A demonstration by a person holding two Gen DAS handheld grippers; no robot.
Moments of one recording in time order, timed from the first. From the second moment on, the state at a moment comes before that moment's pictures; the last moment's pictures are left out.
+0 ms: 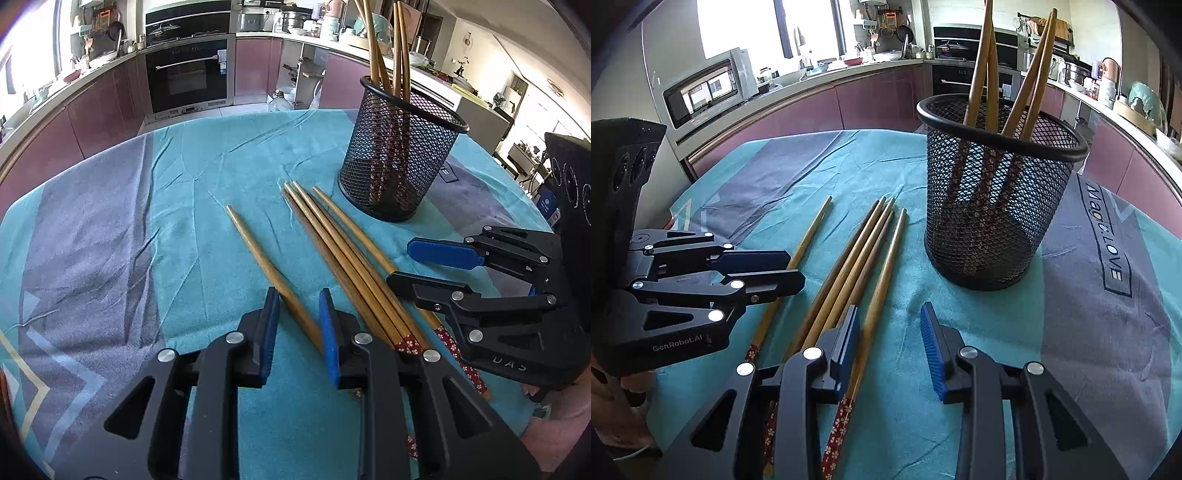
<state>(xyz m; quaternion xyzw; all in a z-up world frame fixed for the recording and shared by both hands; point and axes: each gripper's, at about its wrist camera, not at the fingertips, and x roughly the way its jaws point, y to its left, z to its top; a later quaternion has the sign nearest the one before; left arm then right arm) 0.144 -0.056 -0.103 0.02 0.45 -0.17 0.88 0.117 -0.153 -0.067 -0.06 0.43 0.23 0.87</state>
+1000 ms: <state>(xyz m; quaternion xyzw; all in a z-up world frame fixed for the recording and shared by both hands) 0.148 -0.045 -0.101 -0.01 0.45 -0.14 0.88 0.120 -0.169 -0.051 0.00 0.42 0.25 0.87</state>
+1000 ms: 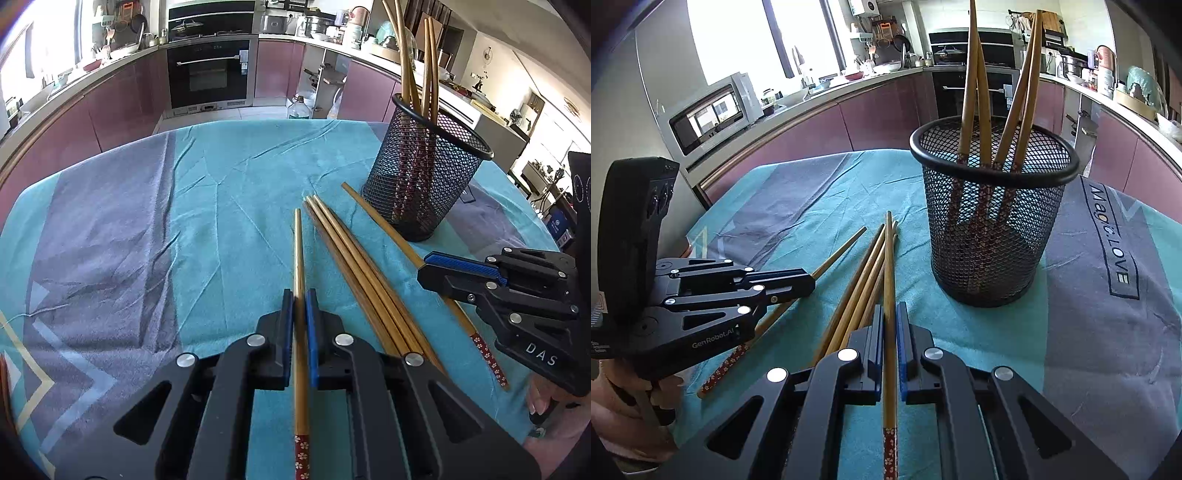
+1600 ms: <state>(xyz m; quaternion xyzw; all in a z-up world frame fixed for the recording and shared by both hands) 0.122 -0.034 -0.025 -0.07 0.37 -0.24 0.89 0.098 -0.201 0.006 0.06 0.35 0.29 0.89</state>
